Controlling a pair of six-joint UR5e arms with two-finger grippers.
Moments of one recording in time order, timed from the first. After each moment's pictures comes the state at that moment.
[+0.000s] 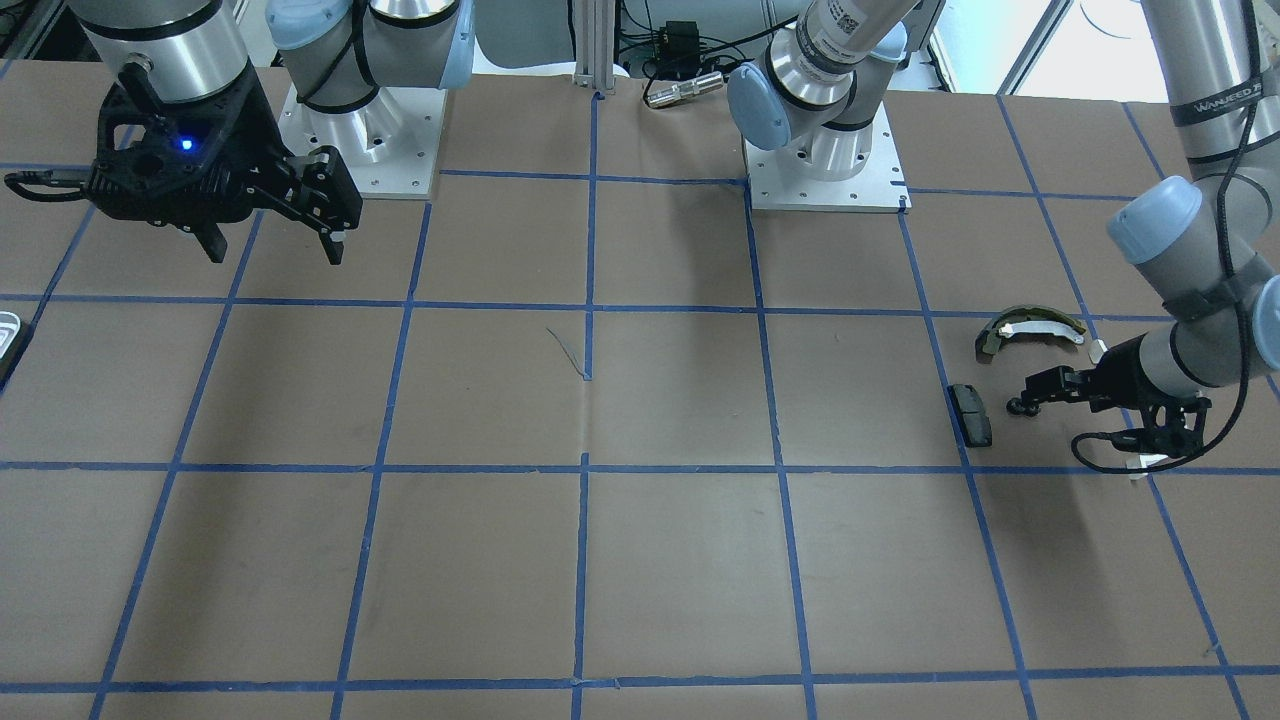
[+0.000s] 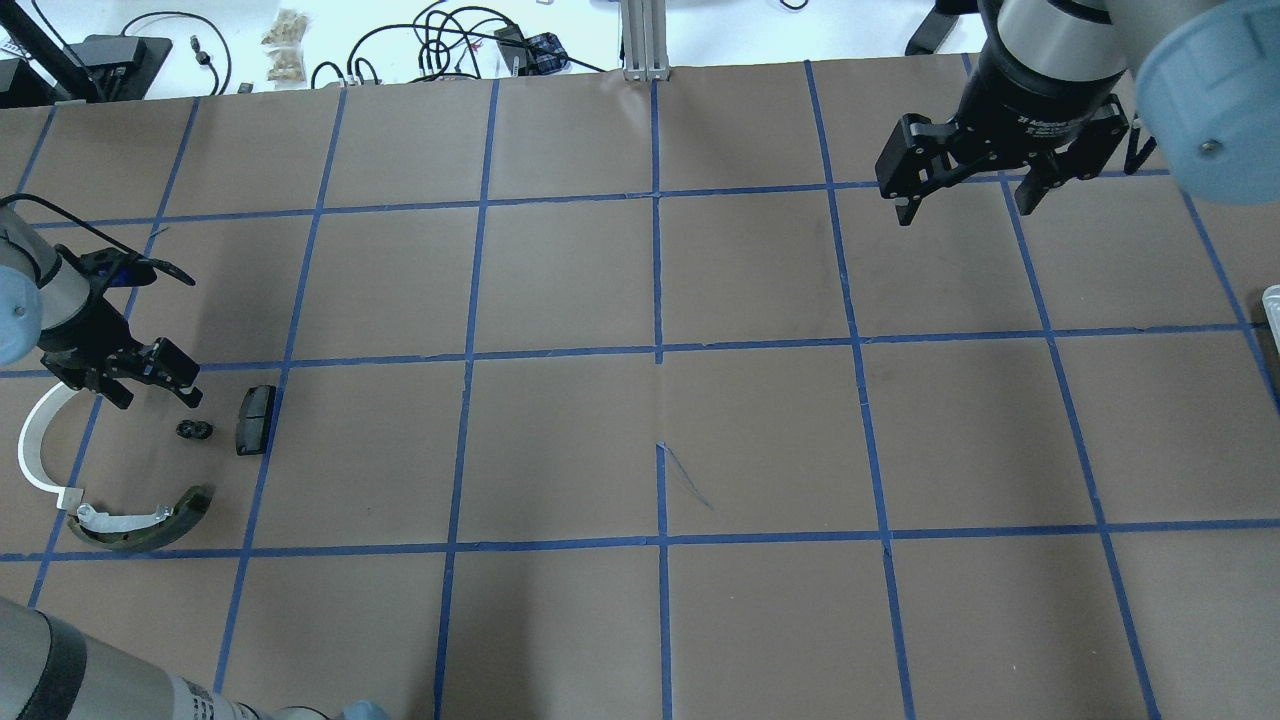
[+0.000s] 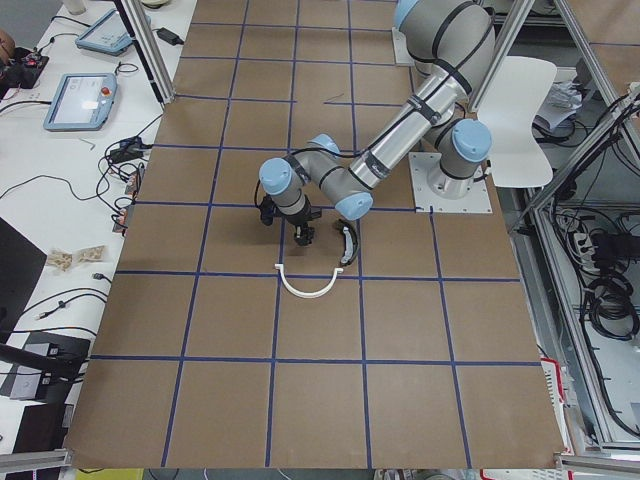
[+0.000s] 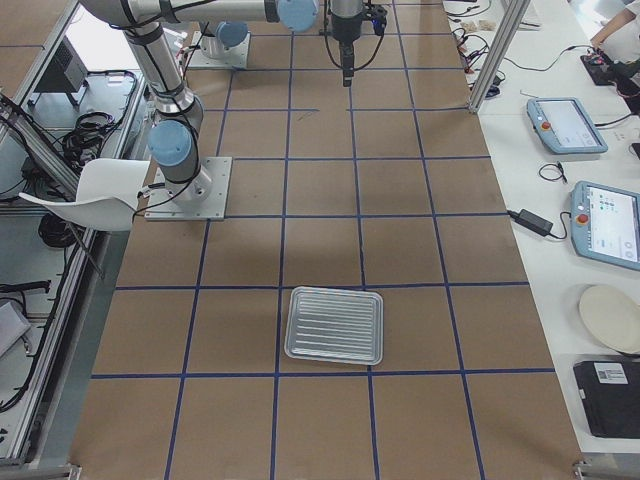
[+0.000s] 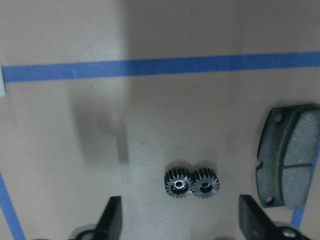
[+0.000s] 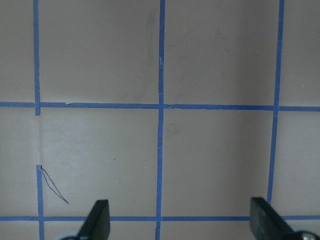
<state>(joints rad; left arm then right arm) -0.97 -1.94 -1.78 -1.18 1.66 0.65 1.57 -1.59 1.58 -1.62 -1.60 -0.03</state>
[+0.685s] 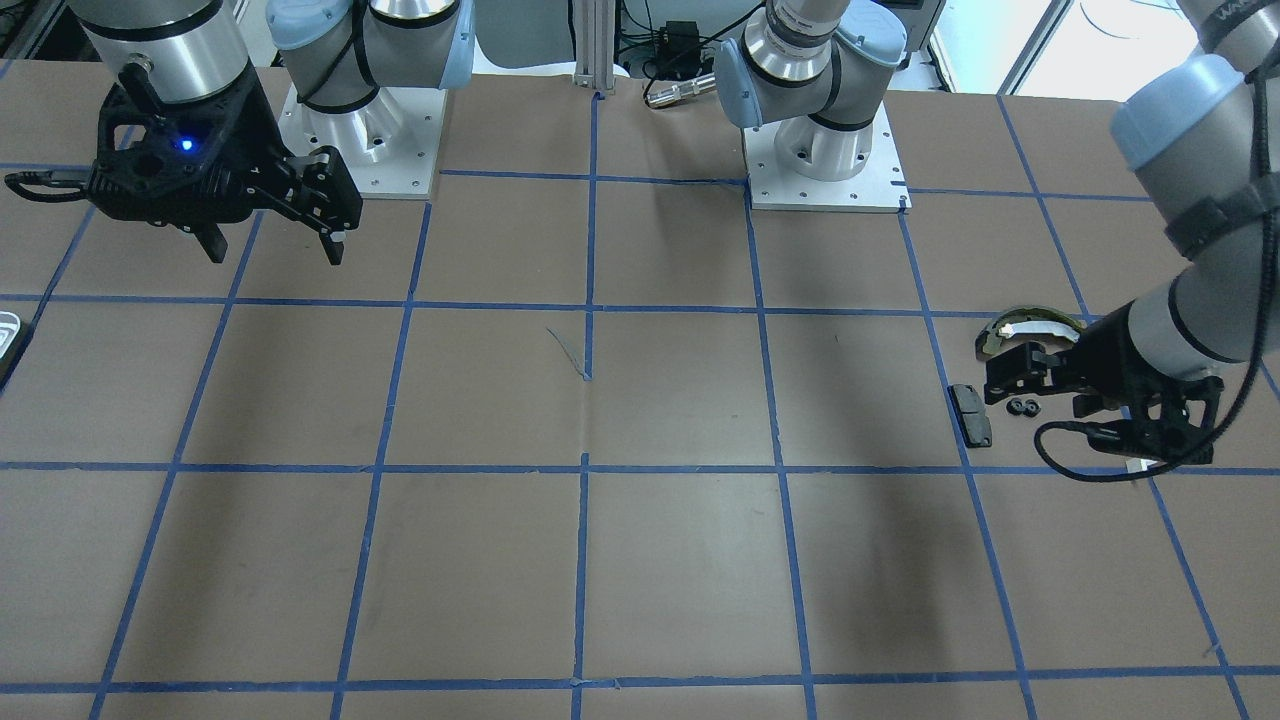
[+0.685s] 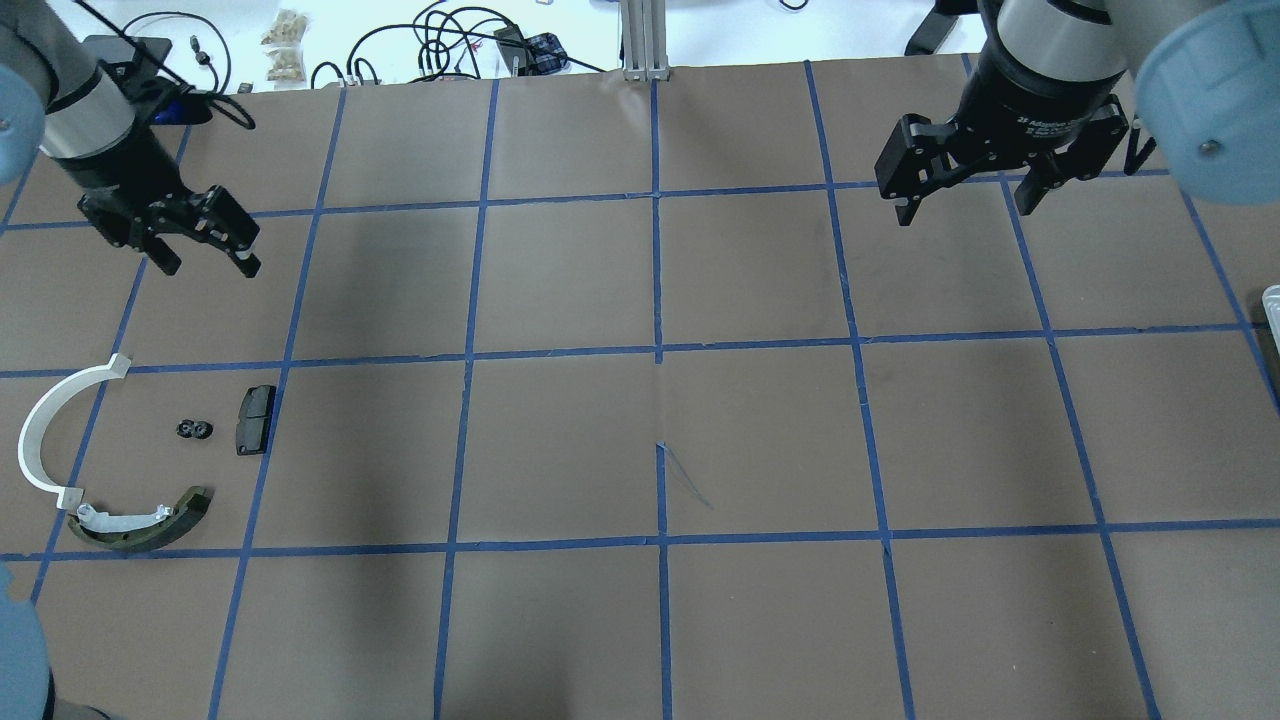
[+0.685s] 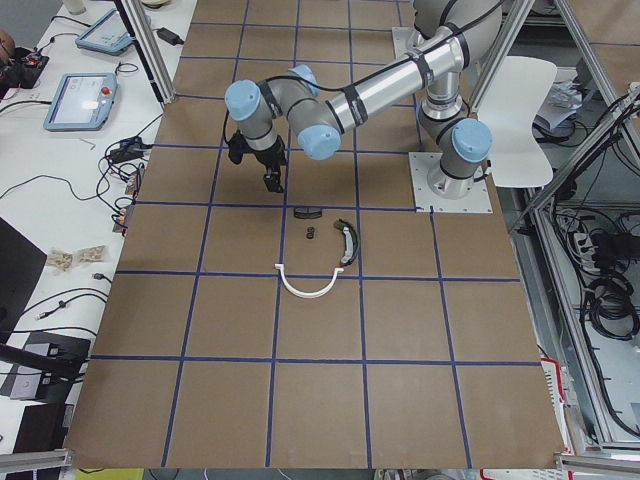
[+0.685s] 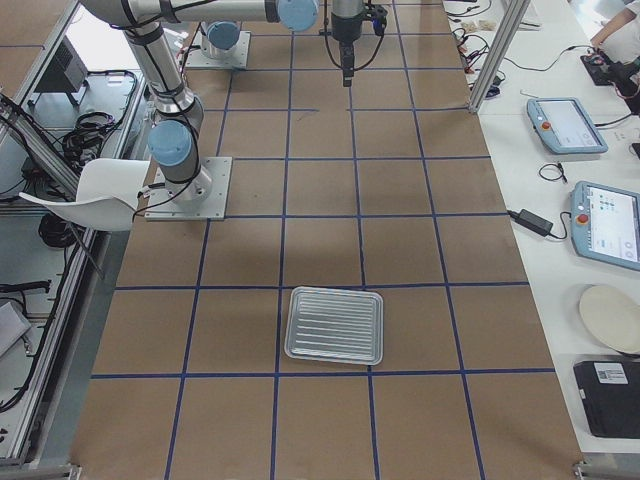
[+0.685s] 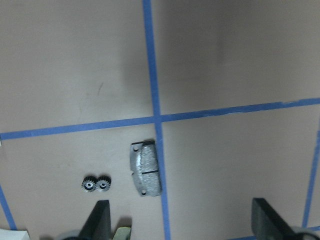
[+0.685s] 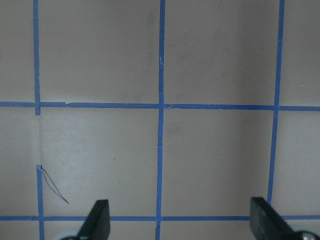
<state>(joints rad) -1.28 -1.83 -1.50 -1.52 1.60 0.43 1.57 -1.59 1.58 -1.62 -1.60 -0.03</state>
